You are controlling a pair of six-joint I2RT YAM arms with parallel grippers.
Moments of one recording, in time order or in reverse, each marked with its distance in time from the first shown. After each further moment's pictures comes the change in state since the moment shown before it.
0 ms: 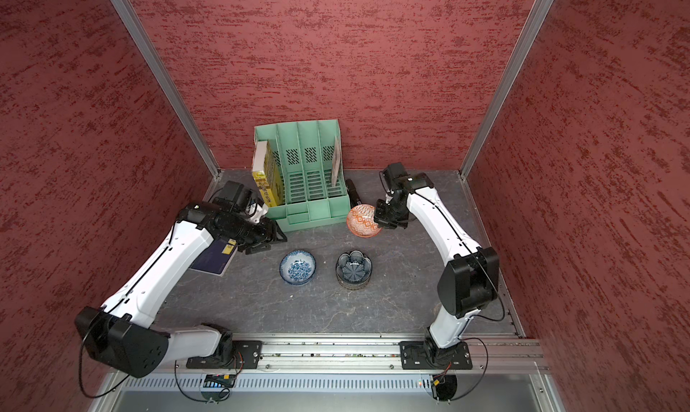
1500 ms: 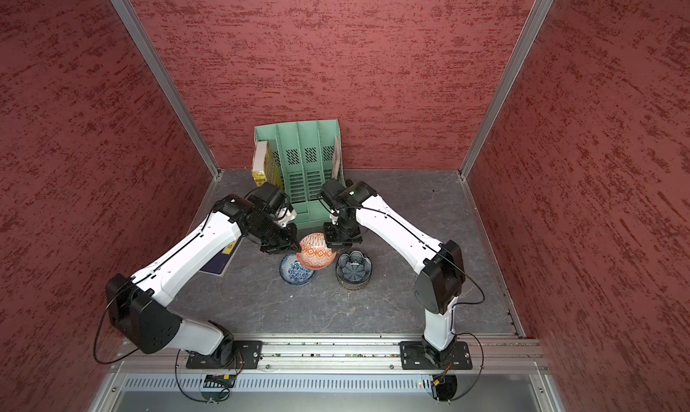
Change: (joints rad) left arm -0.202 0.143 0.054 0.000 -0.024 0.006; right arm 0.399 0.153 0.204 -0.126 -0.045 0.029
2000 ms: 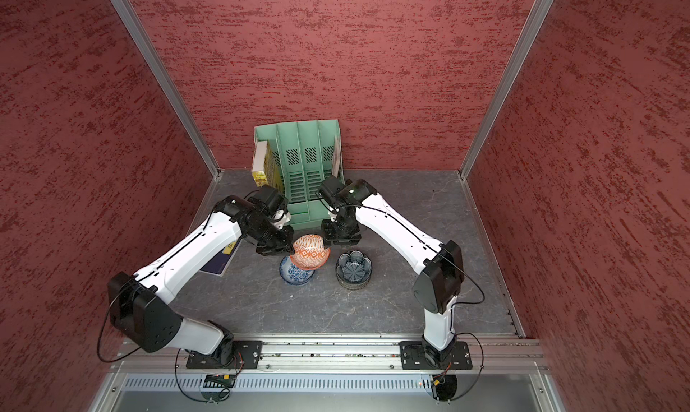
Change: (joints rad) left arm 0.047 0.002 -0.056 -0.011 -0.071 0.001; right arm 0.001 0.006 0.046 -0.002 0.046 -0.008
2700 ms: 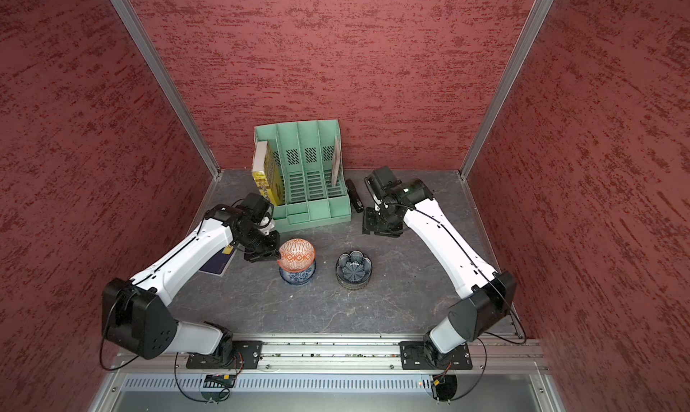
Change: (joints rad) left arm 0.118 -0.051 -0.156 0.066 -0.035 0.008; right arm -0.255 -0.320 -0.241 0.037 0.117 -0.032
